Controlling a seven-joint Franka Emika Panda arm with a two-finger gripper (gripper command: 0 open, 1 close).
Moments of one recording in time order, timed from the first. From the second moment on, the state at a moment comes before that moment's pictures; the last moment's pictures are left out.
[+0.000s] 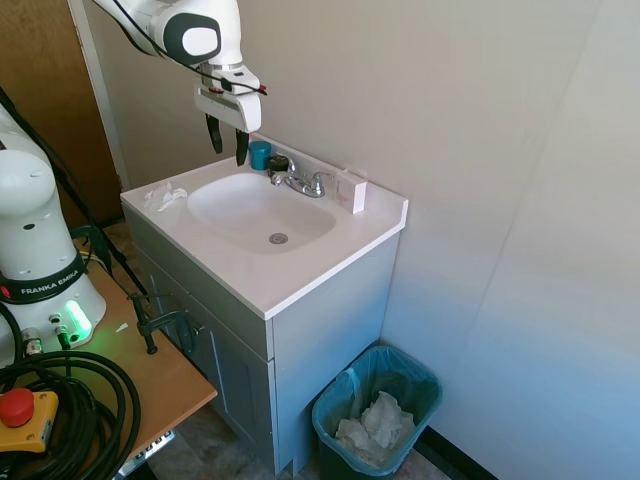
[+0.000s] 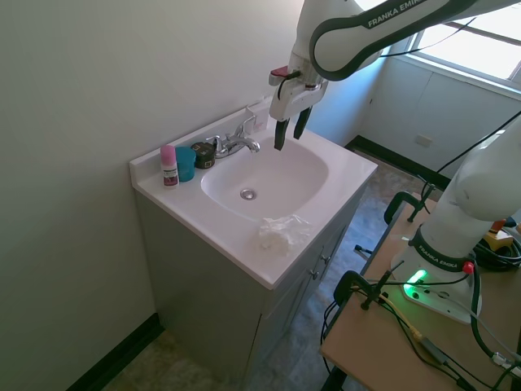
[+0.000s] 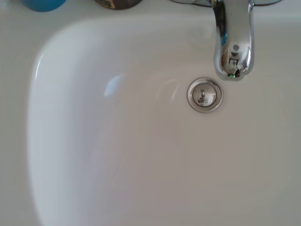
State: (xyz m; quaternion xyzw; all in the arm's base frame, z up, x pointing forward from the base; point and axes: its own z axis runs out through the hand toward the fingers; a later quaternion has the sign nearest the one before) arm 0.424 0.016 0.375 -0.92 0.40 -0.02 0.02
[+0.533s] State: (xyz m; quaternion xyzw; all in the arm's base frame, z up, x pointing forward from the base) arm 0.417 0.088 0.371 -0.95 0.30 -0.02 0.03
